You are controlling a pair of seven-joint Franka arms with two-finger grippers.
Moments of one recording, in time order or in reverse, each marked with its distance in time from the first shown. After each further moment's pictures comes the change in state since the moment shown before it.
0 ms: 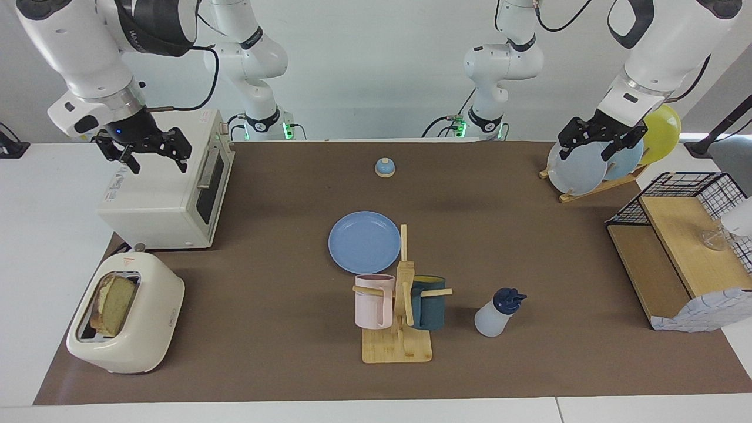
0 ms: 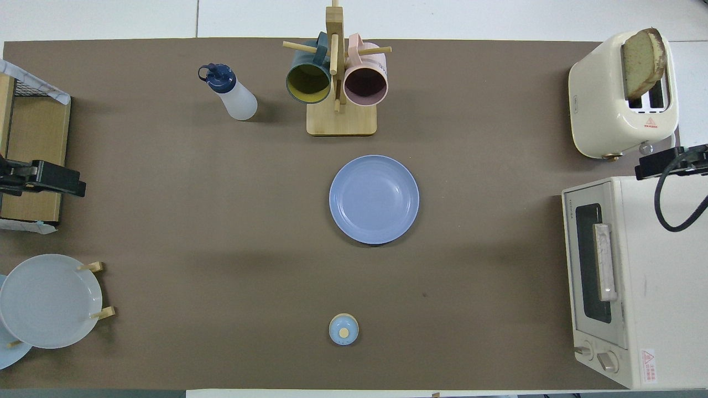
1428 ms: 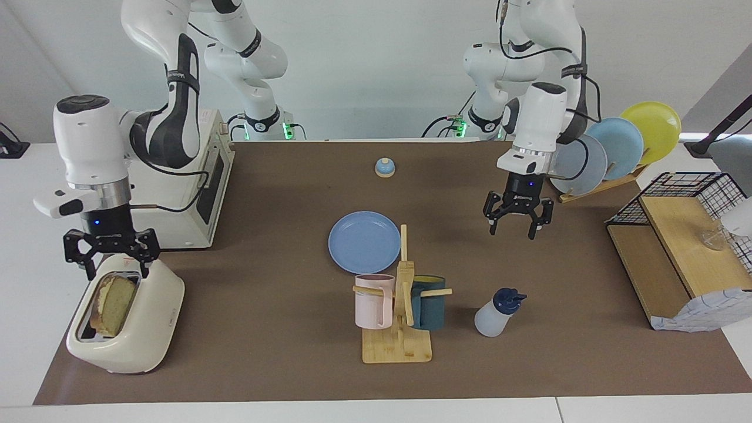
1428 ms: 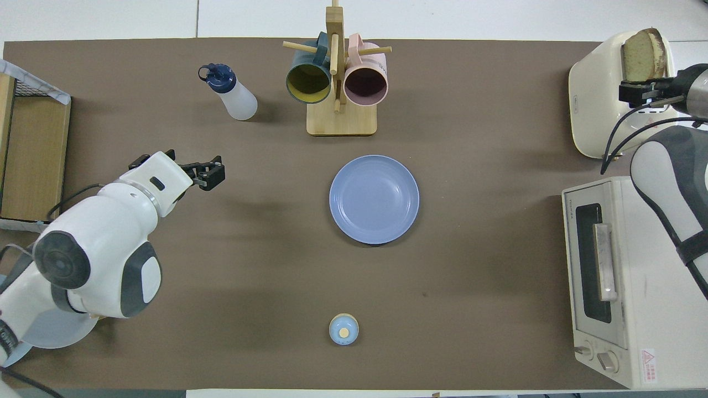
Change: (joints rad) left arm -0.205 0.089 -0.027 -0.760 -0.002 1.556 -0.085; right arm -0.097 0.280 -0.008 -0.134 0.000 0.953 -0.176
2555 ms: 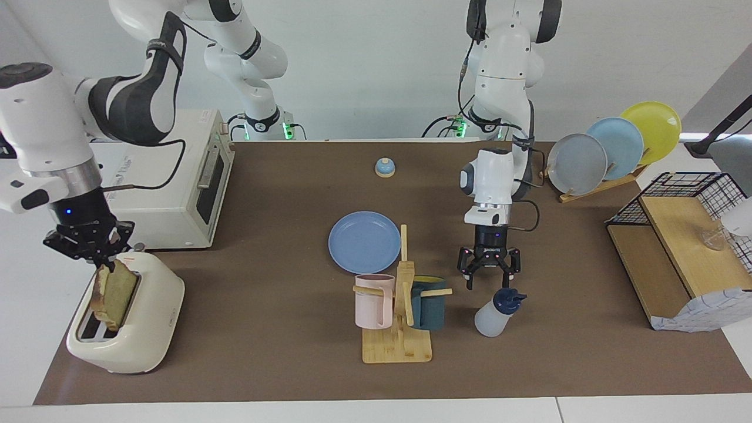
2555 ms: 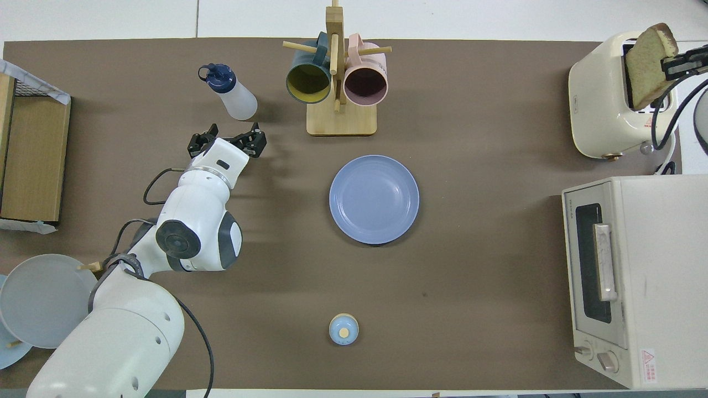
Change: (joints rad) left arm -0.387 0.472 0.282 0.265 -0.339 0.396 -0.012; right arm 0.021 0.036 0.004 0.385 0.056 -0.575 -0.155
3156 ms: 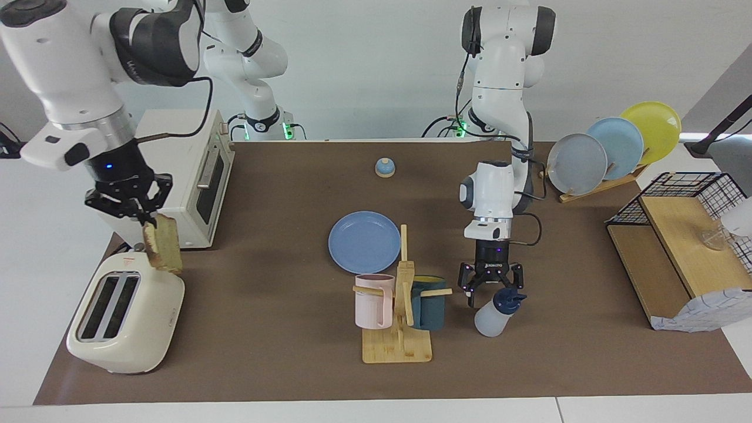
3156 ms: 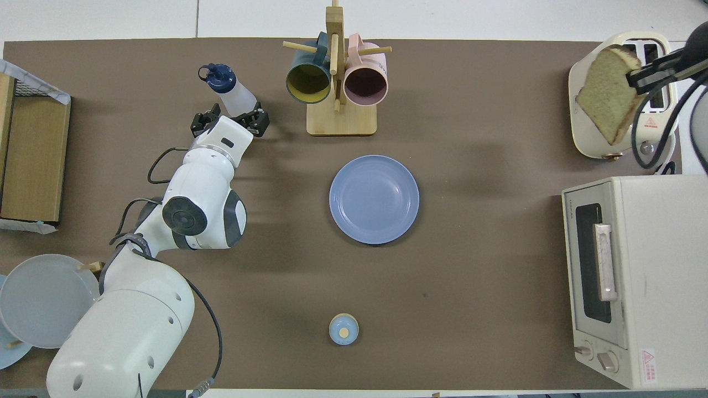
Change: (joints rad) left arm -0.002 0.074 0.027 0.141 -0.005 -0.059 0.001; right arm 0.182 -0.074 0.010 0.065 0.000 -0.247 0.042
